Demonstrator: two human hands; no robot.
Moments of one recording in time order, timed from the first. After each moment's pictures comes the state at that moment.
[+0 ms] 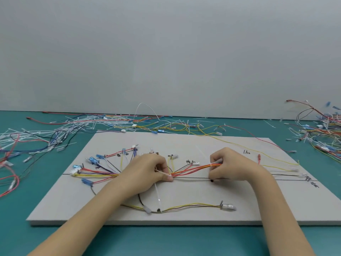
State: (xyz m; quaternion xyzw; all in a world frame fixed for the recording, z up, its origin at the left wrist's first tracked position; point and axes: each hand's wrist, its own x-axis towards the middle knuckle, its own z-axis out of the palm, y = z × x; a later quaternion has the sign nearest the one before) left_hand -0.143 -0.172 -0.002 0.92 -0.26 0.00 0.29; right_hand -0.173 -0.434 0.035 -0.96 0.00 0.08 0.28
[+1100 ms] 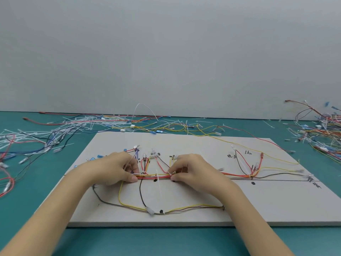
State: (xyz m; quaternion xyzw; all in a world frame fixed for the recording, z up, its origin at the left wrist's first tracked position) left_hand -0.131 -0.113 0.026 0.94 -0.19 -0.17 0.21; right_hand -0.174 -0.359 0.017 -0.94 -0.19 0.00 0.30
